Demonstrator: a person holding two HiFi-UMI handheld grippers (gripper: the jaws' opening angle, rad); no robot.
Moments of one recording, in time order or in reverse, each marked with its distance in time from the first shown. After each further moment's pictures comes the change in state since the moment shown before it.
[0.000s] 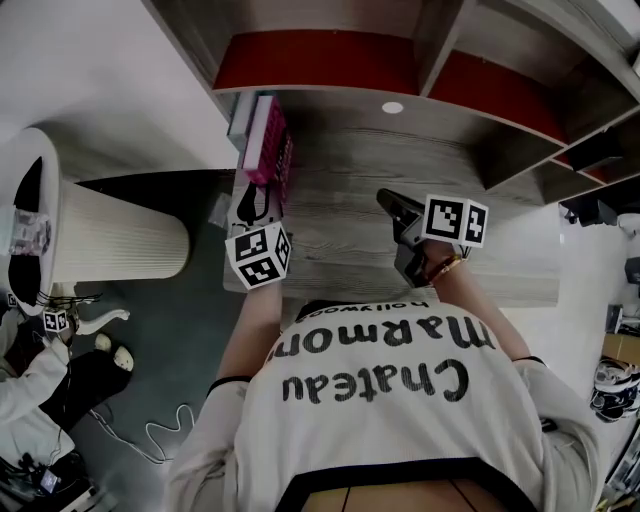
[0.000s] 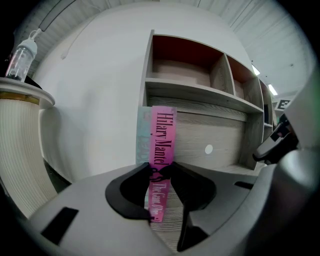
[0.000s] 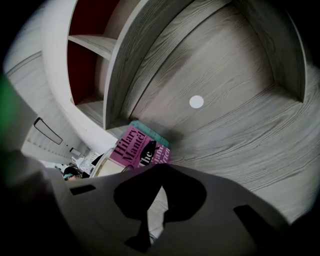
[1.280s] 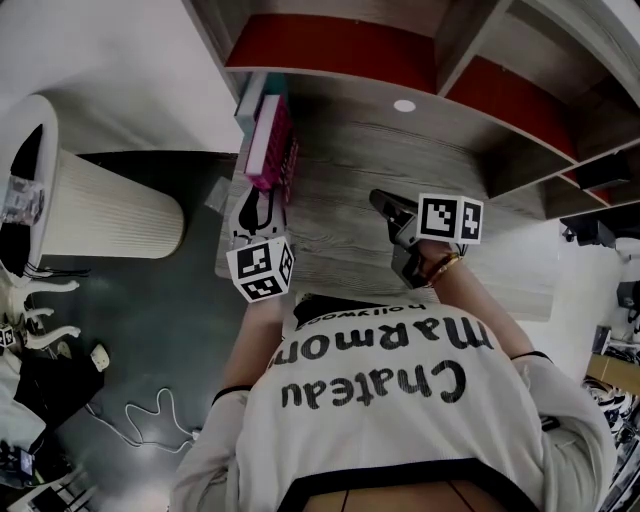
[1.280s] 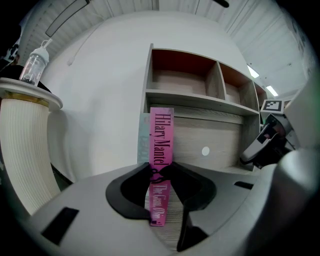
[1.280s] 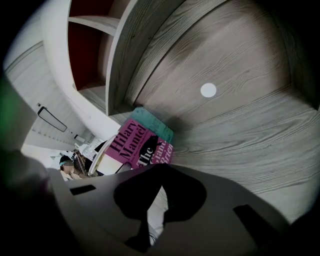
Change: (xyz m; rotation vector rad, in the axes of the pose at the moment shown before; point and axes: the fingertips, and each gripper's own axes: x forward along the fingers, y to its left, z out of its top) left arm -0.035 -0.011 -0.009 -0.008 -0.071 0.028; right arm 0.016 0.008 -0.017 -0.079 0.137 0.030
